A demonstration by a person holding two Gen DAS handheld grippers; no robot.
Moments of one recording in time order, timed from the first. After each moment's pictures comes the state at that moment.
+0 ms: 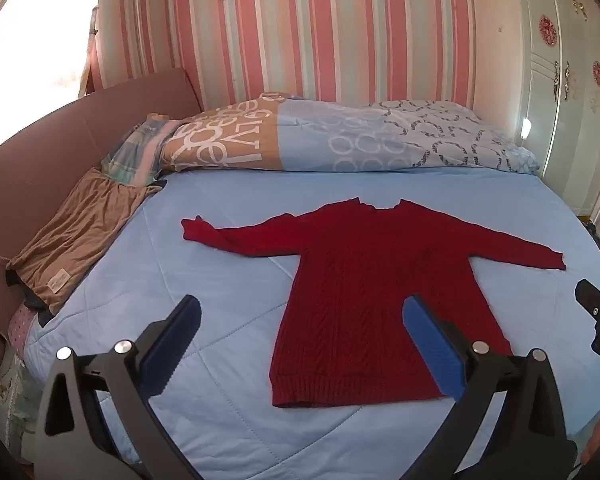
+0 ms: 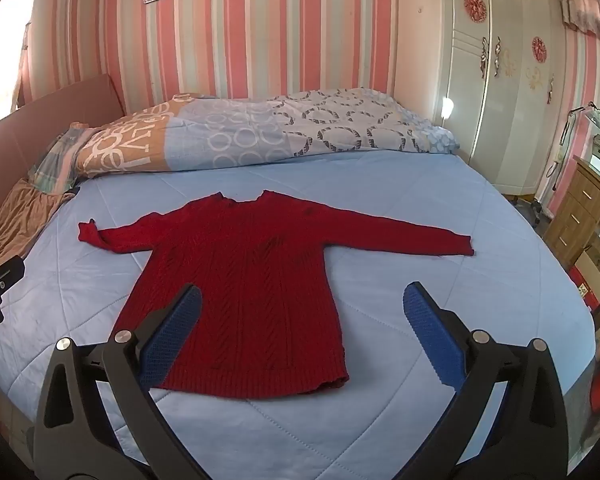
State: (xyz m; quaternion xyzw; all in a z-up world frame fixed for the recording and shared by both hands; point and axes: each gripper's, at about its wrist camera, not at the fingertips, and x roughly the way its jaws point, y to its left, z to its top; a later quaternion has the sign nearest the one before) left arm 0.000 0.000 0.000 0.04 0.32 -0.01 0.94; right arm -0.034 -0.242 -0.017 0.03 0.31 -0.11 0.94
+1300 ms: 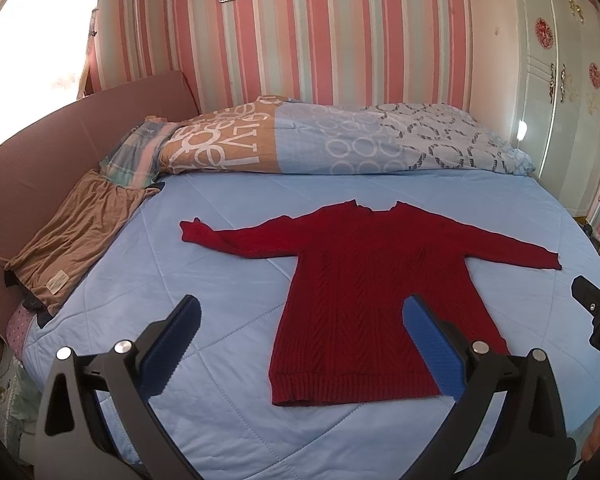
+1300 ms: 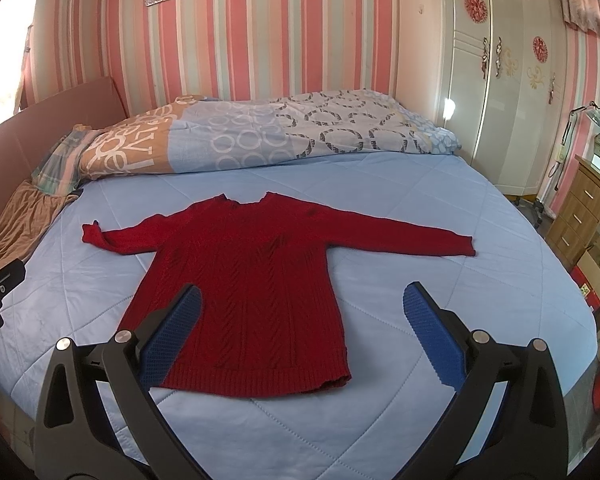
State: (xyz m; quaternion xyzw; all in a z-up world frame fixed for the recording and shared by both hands) left arm -0.004 -0.008 0.006 0.04 0.32 -0.02 0.95; right arm -0.034 -0.235 -0.013 0.03 0.31 -0.10 0.94
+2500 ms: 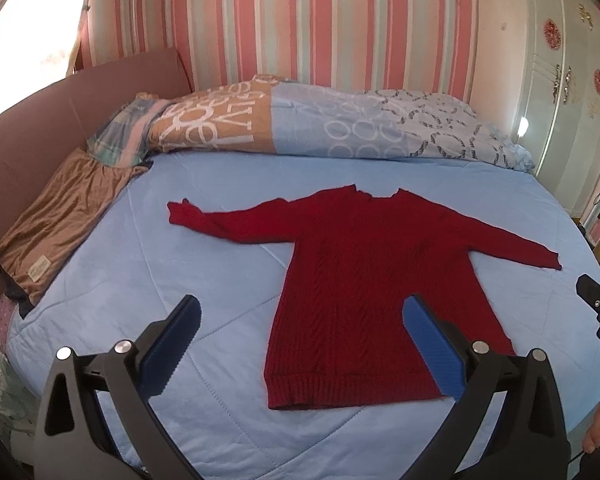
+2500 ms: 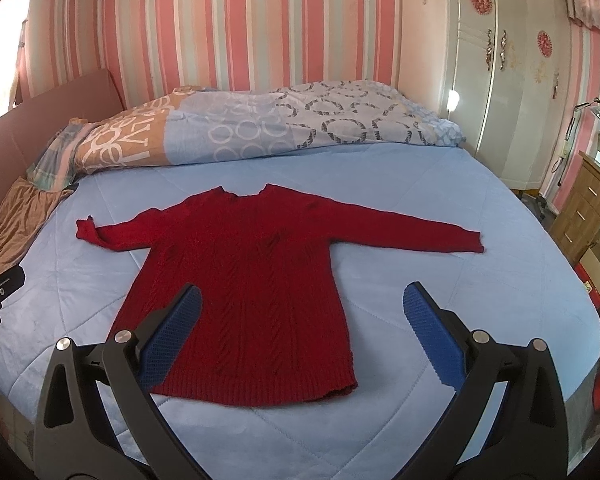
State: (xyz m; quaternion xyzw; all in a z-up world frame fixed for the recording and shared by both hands) left arm 0.038 0.025 -0.018 0.02 0.35 -0.03 0.93; right arm -0.006 -0.244 -0.028 0.04 0.33 -0.10 0.94
